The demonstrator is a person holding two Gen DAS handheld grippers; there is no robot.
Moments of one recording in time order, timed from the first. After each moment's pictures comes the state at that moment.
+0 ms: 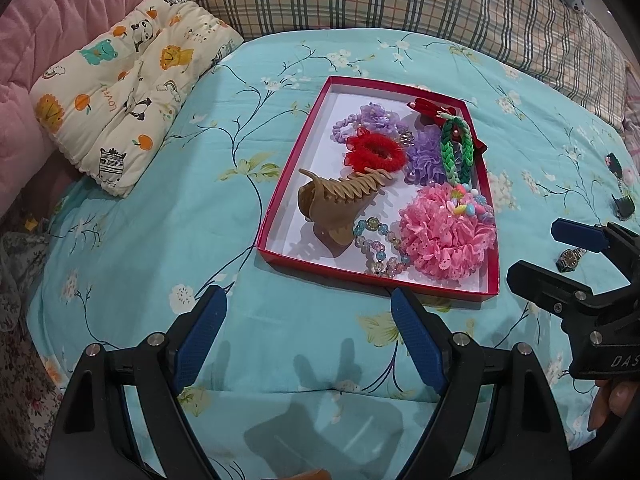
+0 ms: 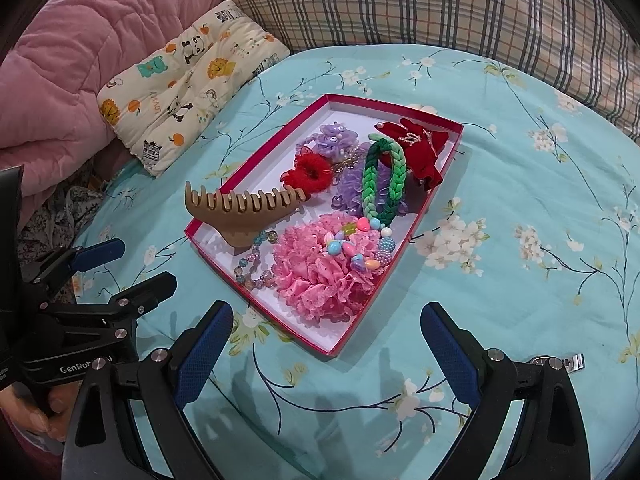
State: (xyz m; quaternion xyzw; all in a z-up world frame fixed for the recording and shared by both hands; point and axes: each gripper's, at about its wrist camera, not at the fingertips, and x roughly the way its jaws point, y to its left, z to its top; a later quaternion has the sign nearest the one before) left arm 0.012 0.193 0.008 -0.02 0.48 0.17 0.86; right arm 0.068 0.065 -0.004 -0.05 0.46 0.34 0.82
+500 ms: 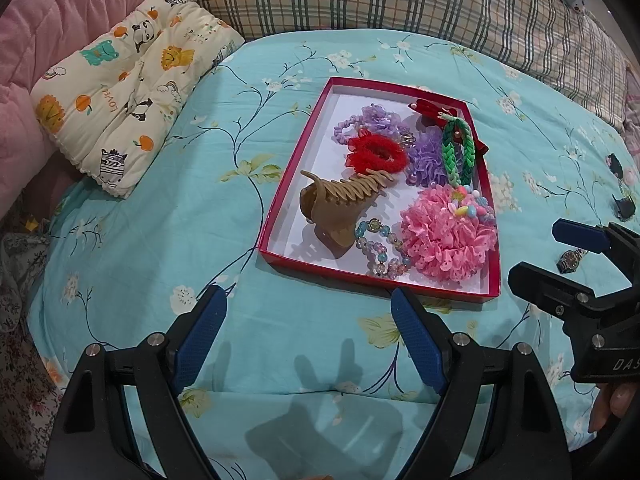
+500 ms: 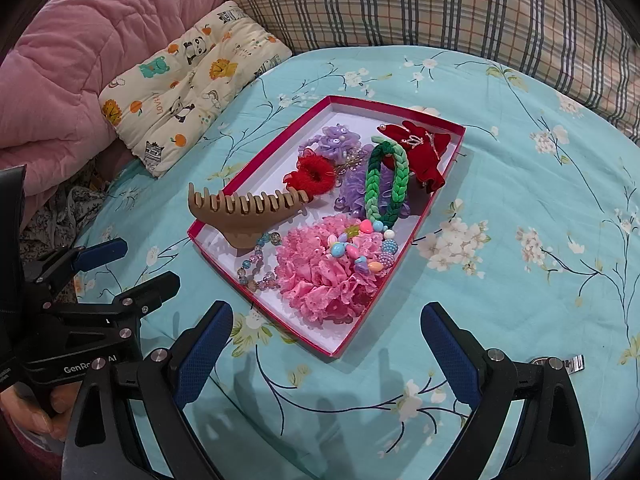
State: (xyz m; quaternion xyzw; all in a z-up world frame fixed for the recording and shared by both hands) left arm 0.011 0.194 0.009 -0.02 0.47 0.18 0.86; right arm 0.068 0.065 -0.002 -0.05 0.46 0.34 0.82
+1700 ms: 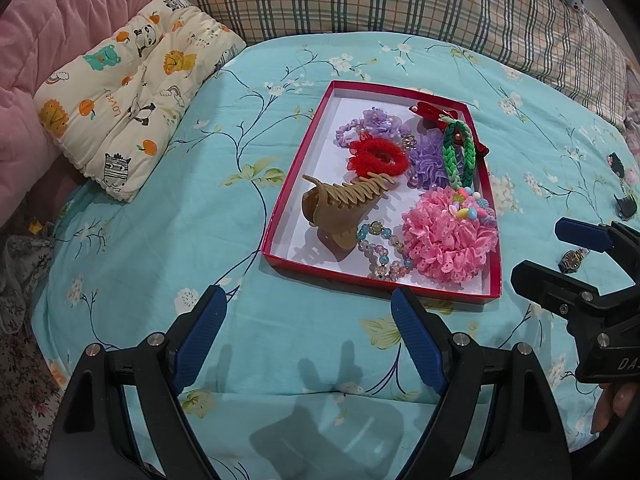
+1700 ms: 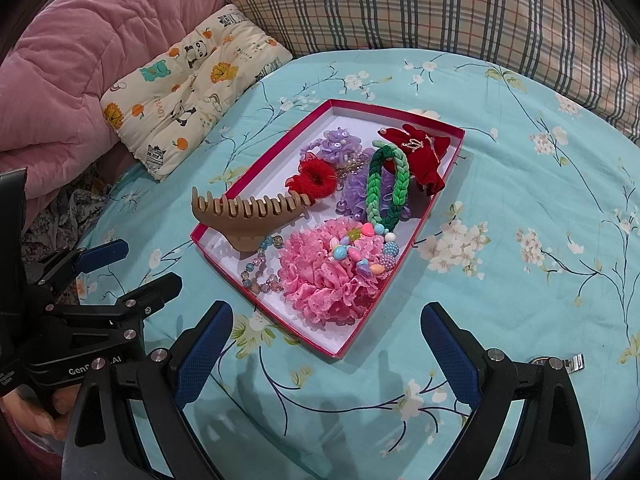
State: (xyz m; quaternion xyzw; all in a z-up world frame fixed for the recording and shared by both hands) left arm 0.009 0.193 0.013 -0.01 0.47 0.18 0.86; right arm 0.066 0.065 0.001 -0.04 0.45 0.35 0.82
